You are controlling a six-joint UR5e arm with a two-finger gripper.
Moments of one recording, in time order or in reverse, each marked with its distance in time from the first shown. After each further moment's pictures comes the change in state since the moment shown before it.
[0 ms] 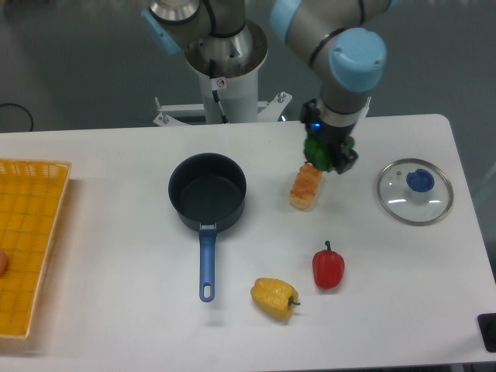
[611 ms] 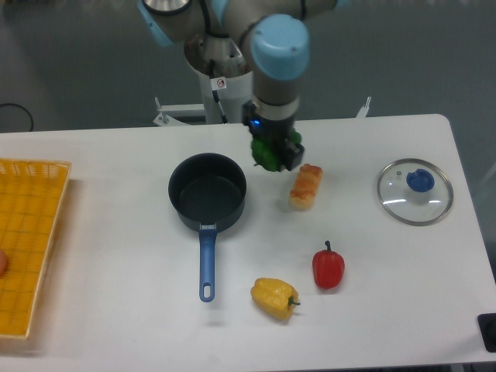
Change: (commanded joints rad) arm -0.173 0.123 -0.038 0.044 0.000 -0.305
